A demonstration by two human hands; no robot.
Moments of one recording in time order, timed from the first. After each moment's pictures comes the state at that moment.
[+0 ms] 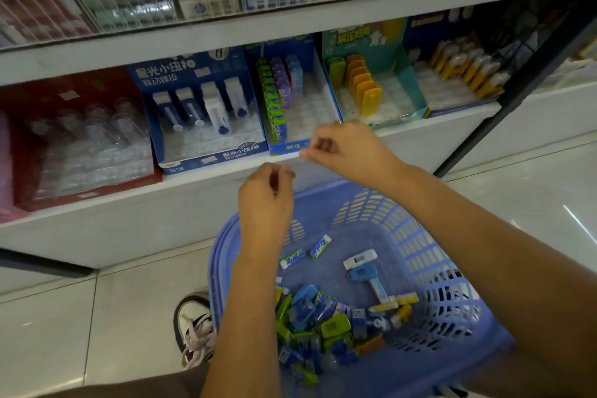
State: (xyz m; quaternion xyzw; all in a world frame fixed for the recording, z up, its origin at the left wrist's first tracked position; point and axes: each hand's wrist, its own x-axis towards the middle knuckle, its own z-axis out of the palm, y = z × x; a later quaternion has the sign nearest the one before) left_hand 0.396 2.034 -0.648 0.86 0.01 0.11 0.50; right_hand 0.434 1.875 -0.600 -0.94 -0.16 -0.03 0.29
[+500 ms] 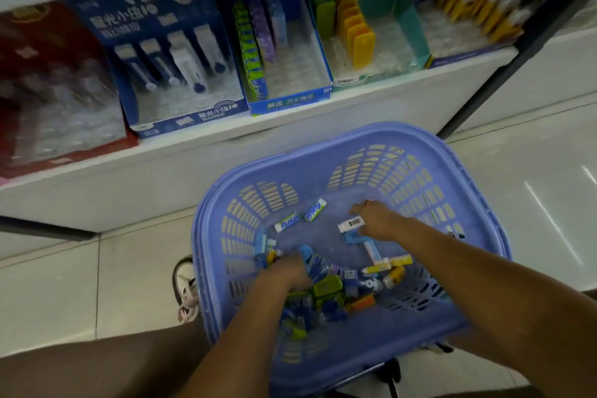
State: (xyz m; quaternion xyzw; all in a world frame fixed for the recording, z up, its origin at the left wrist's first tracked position) left_hand 0.306 2.022 -0.789 0.83 -0.07 -0.54 0.12; right_hand 0.353 1.801 -0.816 -0.90 -0.04 0.43 0.10
